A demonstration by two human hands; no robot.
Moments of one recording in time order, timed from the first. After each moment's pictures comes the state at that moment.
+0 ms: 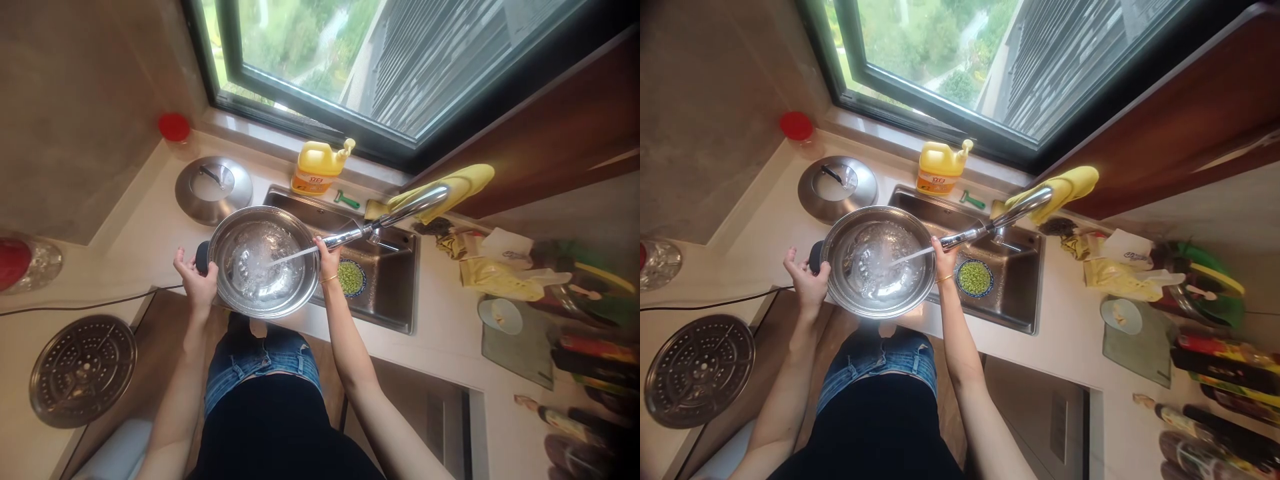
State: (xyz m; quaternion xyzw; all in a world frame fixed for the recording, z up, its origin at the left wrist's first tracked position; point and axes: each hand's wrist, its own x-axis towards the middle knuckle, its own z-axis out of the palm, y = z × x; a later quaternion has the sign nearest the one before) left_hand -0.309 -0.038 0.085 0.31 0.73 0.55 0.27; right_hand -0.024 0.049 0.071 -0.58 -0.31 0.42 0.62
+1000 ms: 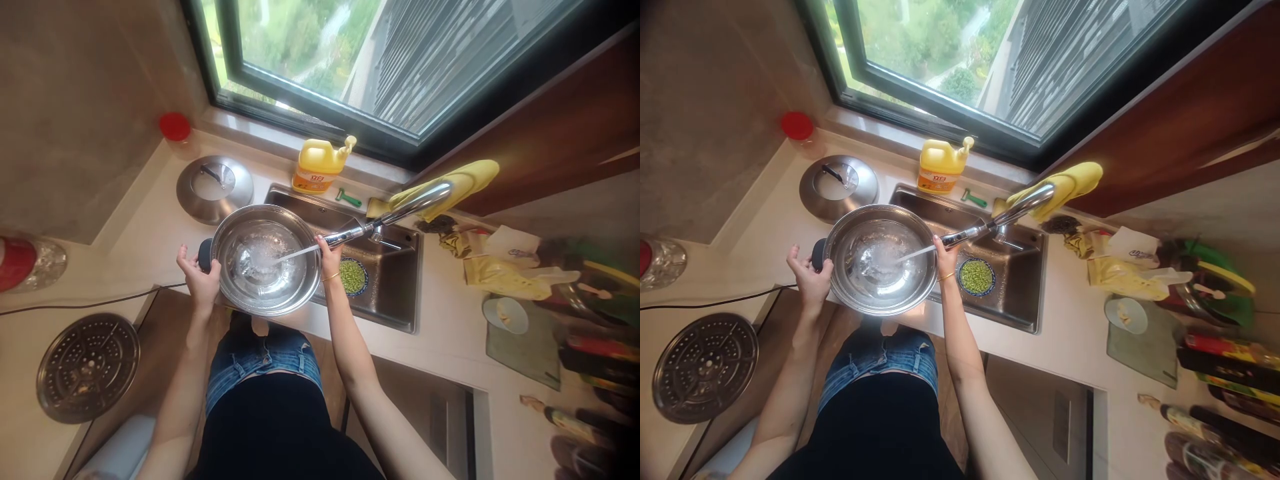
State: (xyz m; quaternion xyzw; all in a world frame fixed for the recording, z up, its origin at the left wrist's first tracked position) left_hand -0.305 -0.037 0.088 0.33 0.72 0.56 0.26; right_hand -0.023 0.048 0.077 -0.57 -0.29 0.44 0.63
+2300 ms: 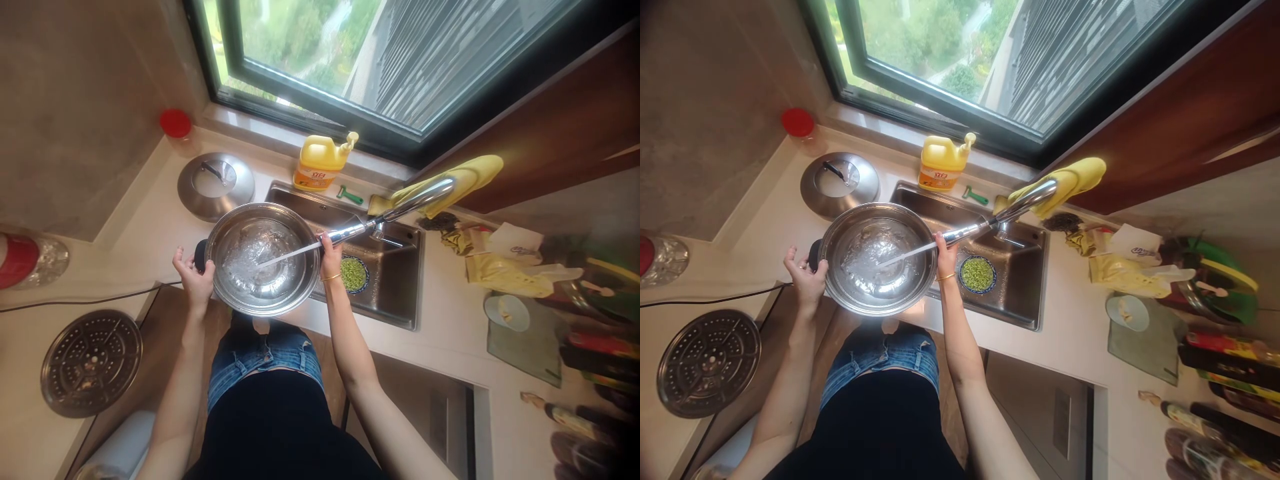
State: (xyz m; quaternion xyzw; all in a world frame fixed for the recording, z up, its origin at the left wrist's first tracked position) left_hand -0.325 -0.045 0.060 0.32 0.71 0.57 0.26; right_hand -0.035 0.036 0.095 -0.54 -0.31 0.45 0.64
